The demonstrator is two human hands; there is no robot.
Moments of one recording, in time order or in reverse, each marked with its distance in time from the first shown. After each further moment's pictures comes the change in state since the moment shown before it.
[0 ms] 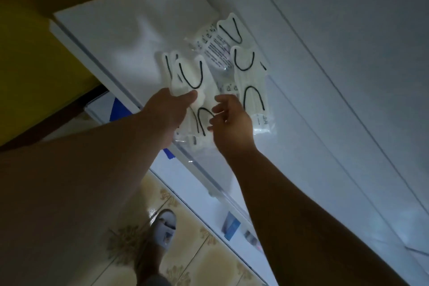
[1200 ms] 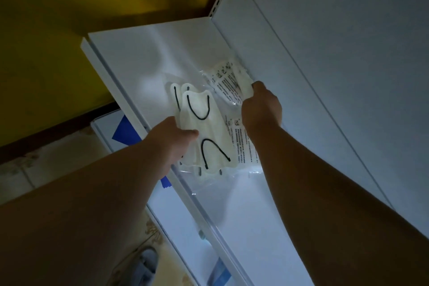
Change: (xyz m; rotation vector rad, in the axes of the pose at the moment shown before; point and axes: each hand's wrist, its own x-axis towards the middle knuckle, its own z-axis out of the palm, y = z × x) left_hand 0.008 -0.017 -0.001 0.058 0.057 0.003; right_hand 0.119 -0.020 -0.028 -0.672 0.117 -0.132
